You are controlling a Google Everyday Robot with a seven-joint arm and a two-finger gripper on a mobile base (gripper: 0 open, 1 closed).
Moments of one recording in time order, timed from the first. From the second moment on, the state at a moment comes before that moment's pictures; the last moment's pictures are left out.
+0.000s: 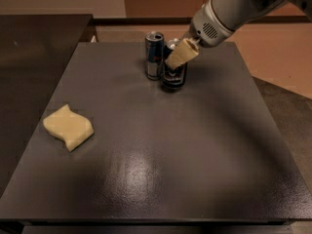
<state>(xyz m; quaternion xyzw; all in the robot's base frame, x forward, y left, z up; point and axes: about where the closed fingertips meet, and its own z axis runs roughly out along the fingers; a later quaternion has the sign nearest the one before) 0.601 -0.070 0.936 -0.50 0.80 0.15 0.30</state>
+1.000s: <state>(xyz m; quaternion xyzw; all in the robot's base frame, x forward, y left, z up) 0.618 -0.063 0.913 -0.49 0.81 0.13 0.30</state>
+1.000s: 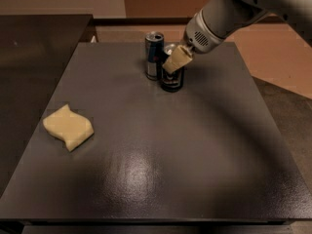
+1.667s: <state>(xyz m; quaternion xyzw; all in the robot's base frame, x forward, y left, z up) 0.617 -0.060 0.913 -0.49 0.81 0.13 0.29</state>
